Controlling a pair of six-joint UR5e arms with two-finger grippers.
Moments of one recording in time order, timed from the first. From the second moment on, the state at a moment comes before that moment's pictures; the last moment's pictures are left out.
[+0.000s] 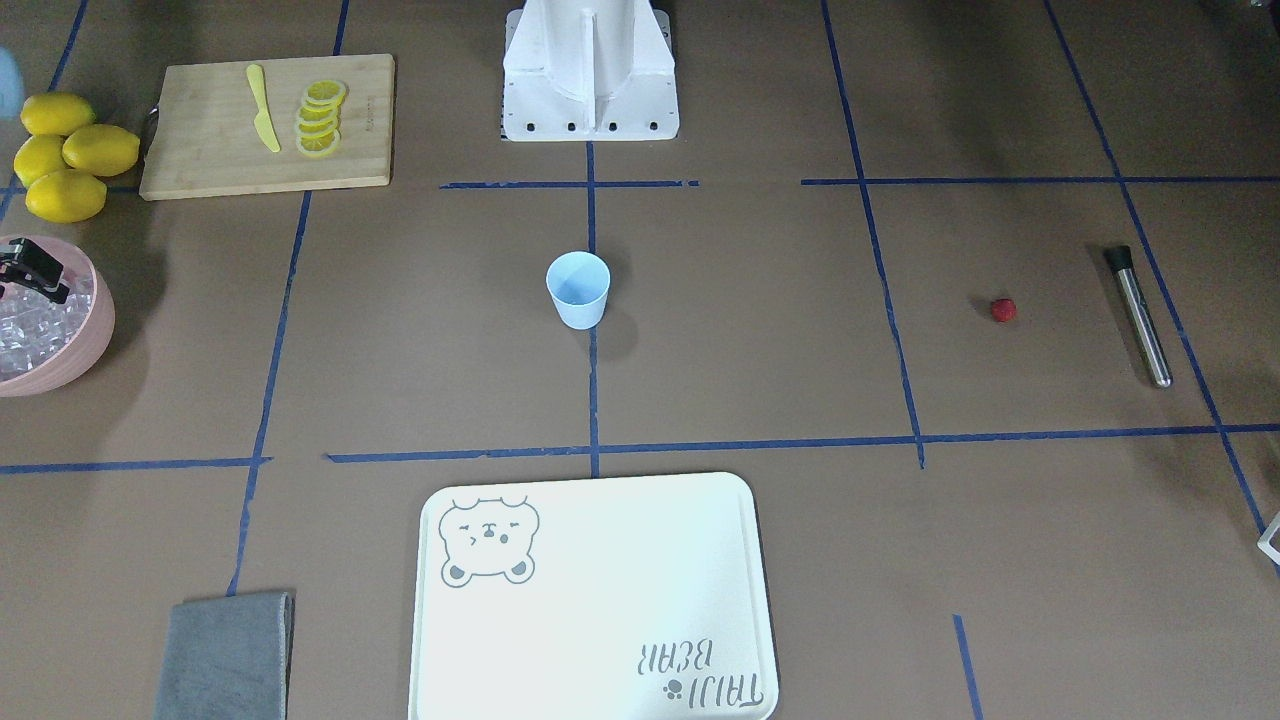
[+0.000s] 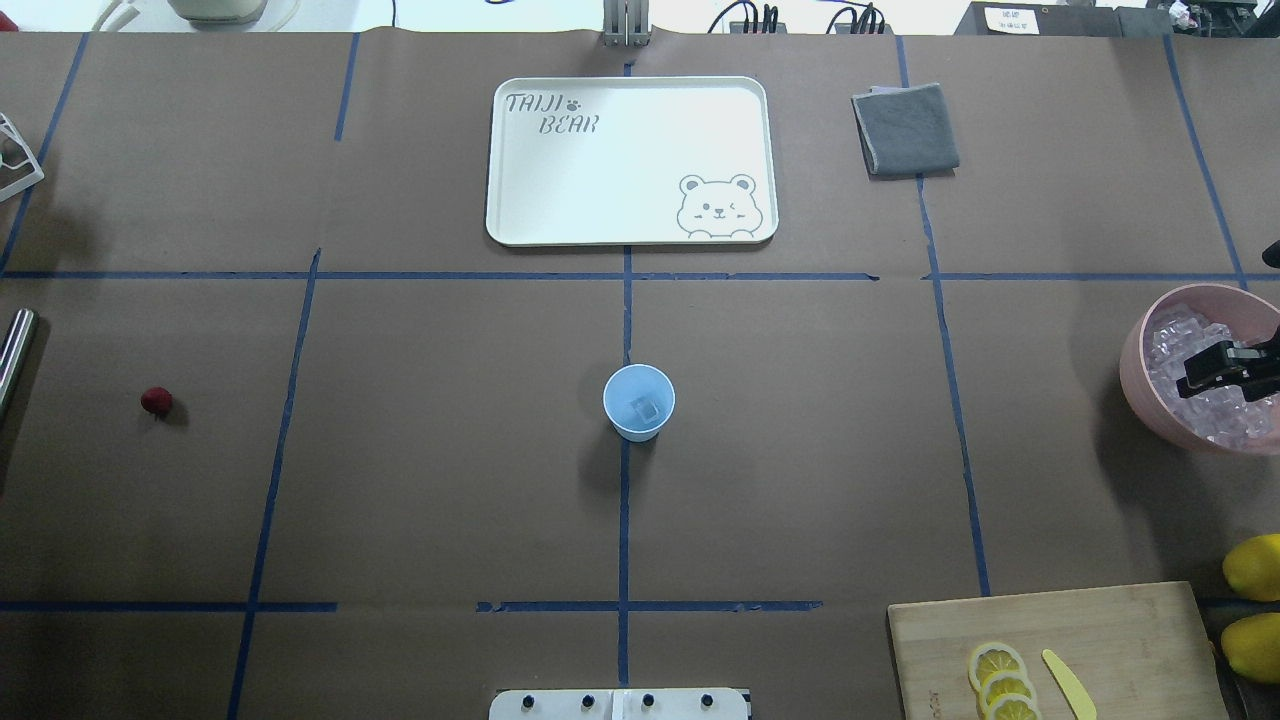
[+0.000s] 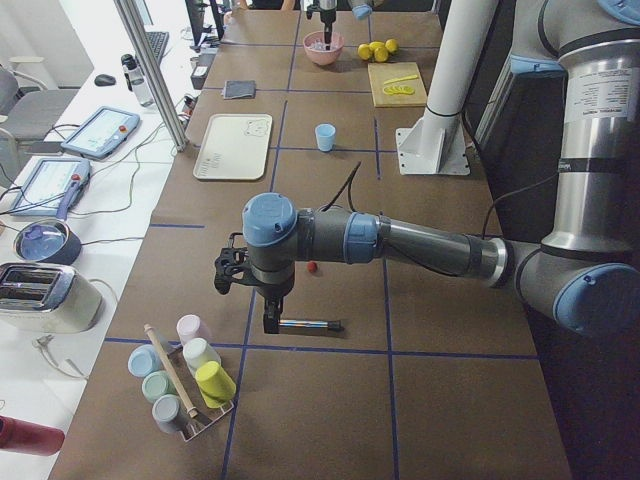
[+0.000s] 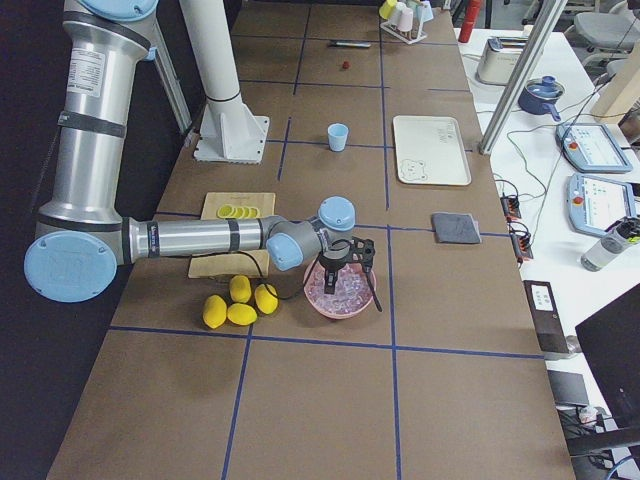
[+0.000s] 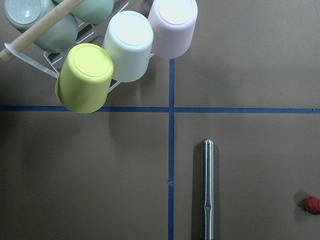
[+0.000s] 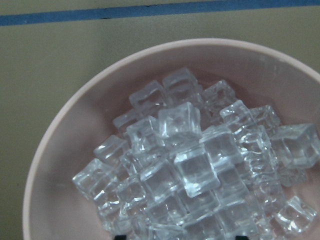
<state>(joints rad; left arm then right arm) -1.65 -1.55 -1.79 -1.41 -2.37 0.02 1.09 -1.76 1.76 -1.15 2.26 0.69</state>
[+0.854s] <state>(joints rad) -1.65 -1.55 -1.79 -1.41 -2.37 0.02 1.08 -1.76 1.75 -1.15 2.26 0.69</state>
